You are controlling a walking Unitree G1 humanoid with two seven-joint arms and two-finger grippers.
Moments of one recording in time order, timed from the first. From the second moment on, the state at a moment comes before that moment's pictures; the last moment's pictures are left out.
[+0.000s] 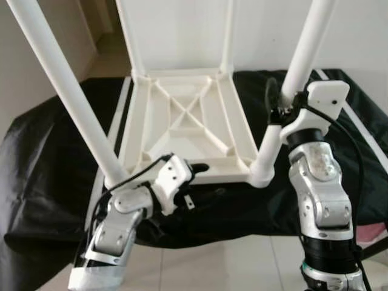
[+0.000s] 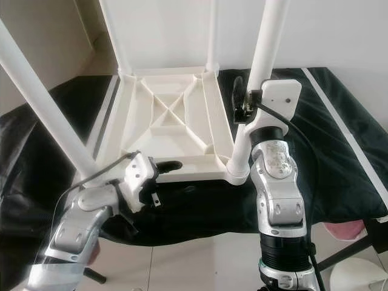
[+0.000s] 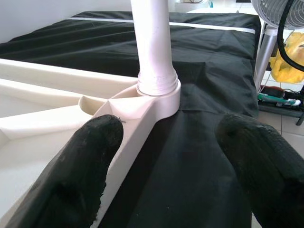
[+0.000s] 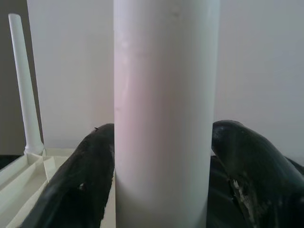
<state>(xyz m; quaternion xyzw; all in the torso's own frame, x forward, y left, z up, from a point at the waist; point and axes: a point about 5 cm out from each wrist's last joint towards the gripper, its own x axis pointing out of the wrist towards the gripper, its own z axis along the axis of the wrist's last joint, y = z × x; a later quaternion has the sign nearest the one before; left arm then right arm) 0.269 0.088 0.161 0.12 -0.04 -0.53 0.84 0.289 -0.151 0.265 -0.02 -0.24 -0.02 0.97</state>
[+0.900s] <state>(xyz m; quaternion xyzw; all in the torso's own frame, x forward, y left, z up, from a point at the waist) 0.237 0.142 0.116 0.17 0.12 -0.51 0.83 0.300 -0.165 0.243 0.23 -0.14 -0.03 0.96</state>
